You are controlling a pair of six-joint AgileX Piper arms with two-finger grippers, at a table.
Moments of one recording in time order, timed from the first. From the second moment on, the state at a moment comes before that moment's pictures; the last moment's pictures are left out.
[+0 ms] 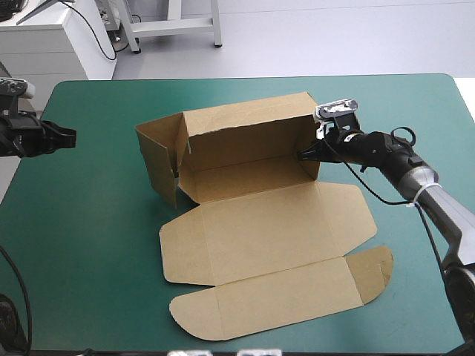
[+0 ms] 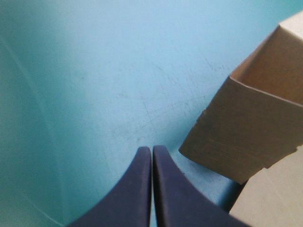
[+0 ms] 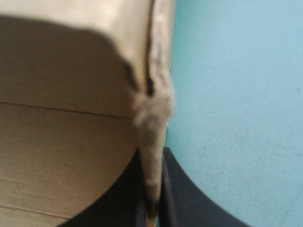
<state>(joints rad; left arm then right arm) 0.45 1.45 -1.53 -0.71 1.24 0.75 0.22 1.63 -1.23 0.45 0.43 -0.44</state>
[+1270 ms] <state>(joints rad) 0.51 1.45 -1.31 -0.81 1.13 0.75 0.22 1.68 -1.54 0.17 1.18 0.01</state>
